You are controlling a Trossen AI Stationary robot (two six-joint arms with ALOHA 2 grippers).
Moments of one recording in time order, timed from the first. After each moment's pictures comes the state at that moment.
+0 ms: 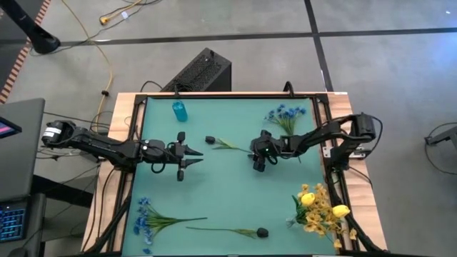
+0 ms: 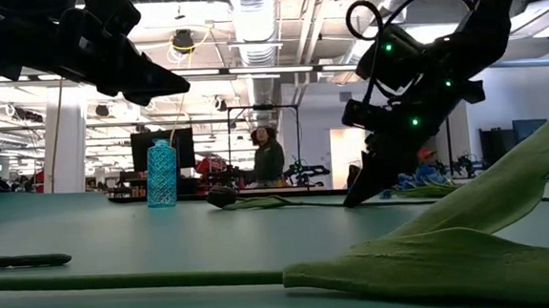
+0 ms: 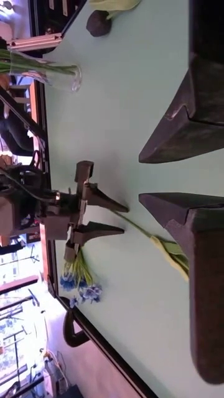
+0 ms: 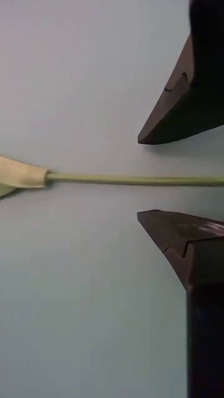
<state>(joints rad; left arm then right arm) -0.08 1.00 0.29 0.48 -0.16 0.04 -0.10 1.68 0.61 0.28 0.16 0.06</state>
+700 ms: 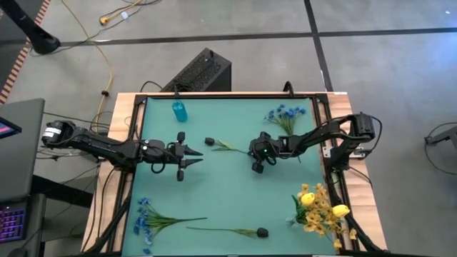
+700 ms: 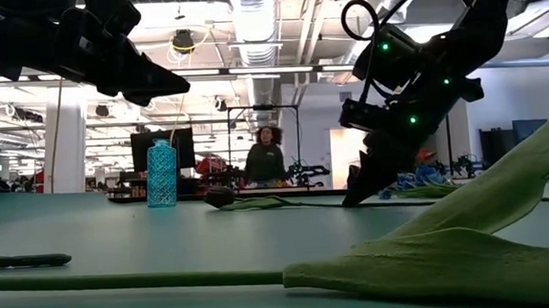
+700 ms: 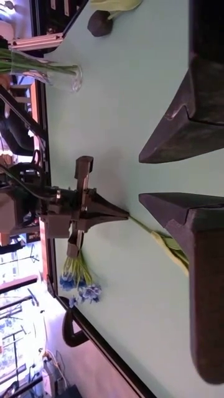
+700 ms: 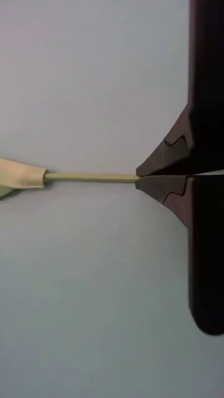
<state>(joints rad) -0.08 1.01 0.29 0.48 -0.16 0.03 -0.10 1.73 0.61 0.18 0.16 0.12</state>
